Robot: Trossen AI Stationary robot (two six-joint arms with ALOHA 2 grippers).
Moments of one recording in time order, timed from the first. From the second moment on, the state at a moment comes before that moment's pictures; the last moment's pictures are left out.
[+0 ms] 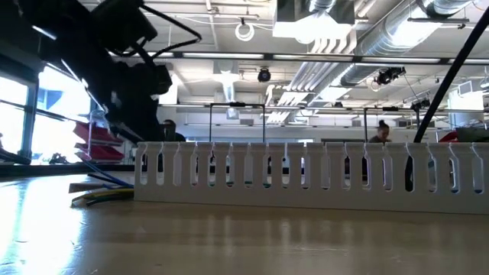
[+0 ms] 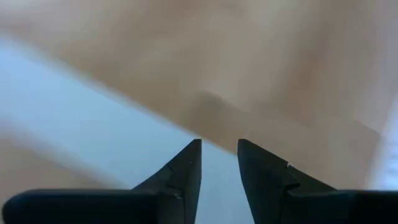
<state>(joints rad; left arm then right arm) -0.10 1.37 0.53 -0.04 -0.31 -0.61 1.01 1.83 1.28 -0.66 1.02 0.93</state>
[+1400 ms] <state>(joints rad) -0.28 1.48 0.81 -0.25 -0.66 -0.33 0.38 1.82 1.18 -0.48 0.40 0.06</state>
